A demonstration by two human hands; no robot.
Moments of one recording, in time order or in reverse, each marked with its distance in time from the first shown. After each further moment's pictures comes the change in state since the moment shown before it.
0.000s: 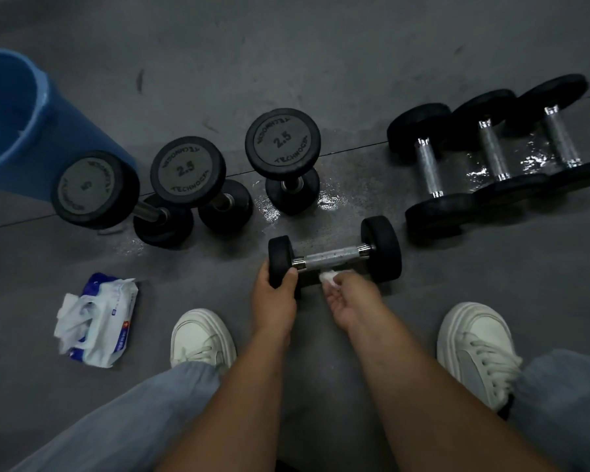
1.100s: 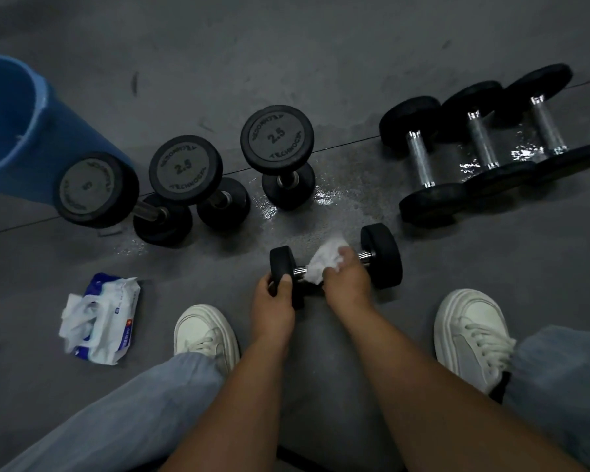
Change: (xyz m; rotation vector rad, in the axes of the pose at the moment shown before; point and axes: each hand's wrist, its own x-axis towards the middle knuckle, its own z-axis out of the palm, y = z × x) left_hand -0.018 -0.010 -0.011 0.108 -0.022 -0.067; right_hand 0.002 0.012 -0.015 -1.034 0.059 -0.718
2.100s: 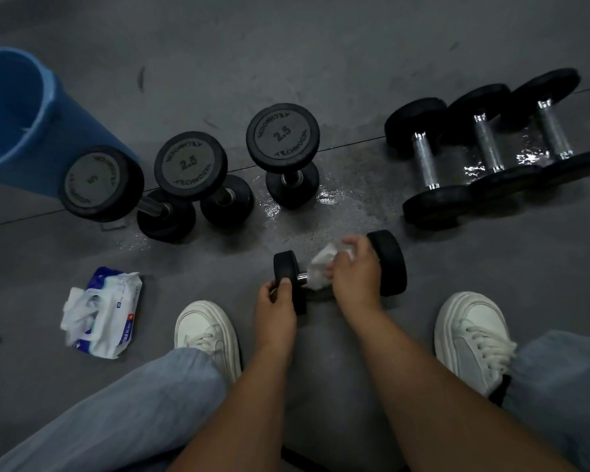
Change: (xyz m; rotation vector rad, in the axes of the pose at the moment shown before) left_hand -0.012 0.000 -0.001 -0.036 0.055 -0.081; right_hand 0.008 0.002 -0.004 -0.046 0.190 -0.244
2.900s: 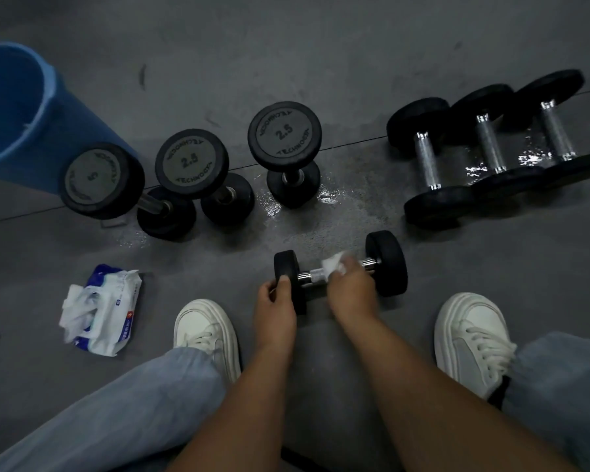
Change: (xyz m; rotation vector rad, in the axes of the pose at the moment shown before) left_hand -0.004 0.002 -0.001 0.075 0.025 -0.025; right_hand -0.014 -0.002 -0.003 -0.077 -0.185 0.276
